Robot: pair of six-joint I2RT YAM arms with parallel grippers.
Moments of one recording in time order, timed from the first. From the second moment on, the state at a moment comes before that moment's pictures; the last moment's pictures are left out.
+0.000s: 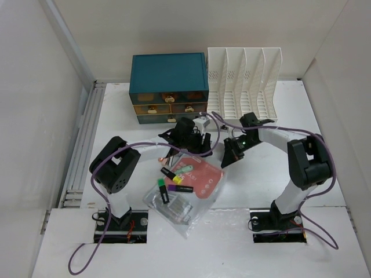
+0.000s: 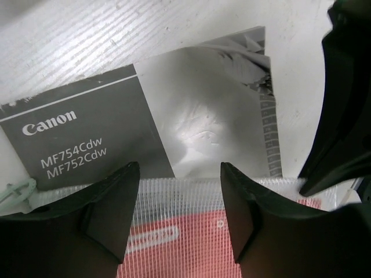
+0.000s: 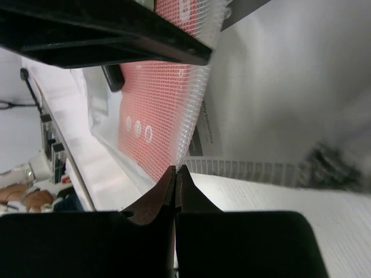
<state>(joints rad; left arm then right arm) -0.73 1.78 0.97 0.11 0.34 -0.34 0.31 1.72 1.02 -0.77 -0.92 -0.25</state>
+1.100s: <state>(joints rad) -0.57 1.62 0.98 0.16 0.48 -0.36 0.16 1.35 1.24 -0.80 -0.61 -0.24</state>
